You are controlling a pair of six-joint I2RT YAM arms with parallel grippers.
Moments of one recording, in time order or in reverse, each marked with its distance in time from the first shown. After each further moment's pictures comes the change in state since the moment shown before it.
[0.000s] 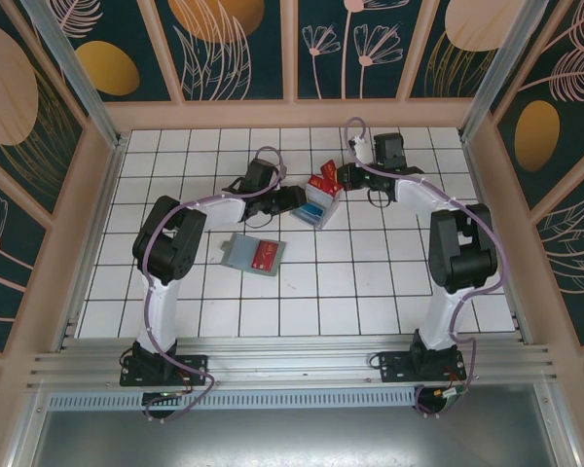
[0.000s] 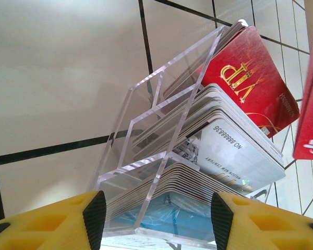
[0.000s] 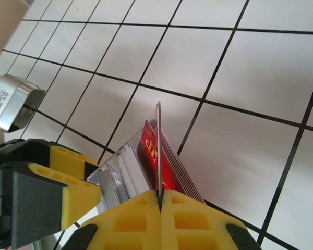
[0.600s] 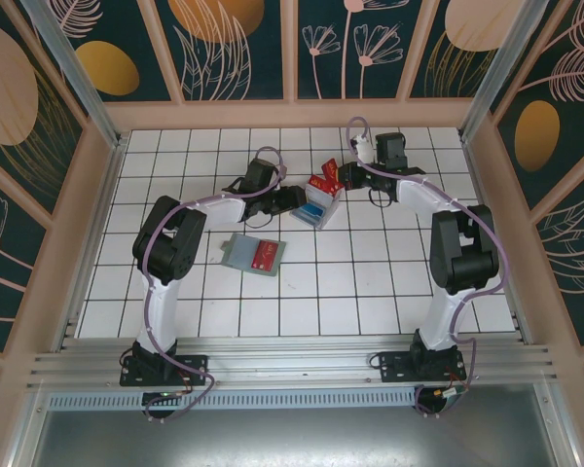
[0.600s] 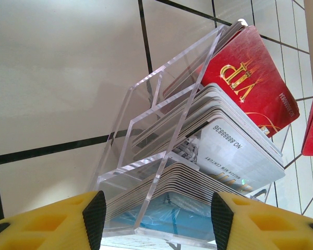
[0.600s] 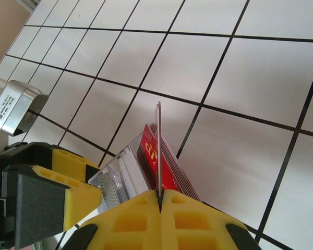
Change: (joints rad) left arm 0.000 0.000 0.000 0.000 0.002 0.000; right arm -0.006 -0.006 -0.010 0.012 -0.002 0.003
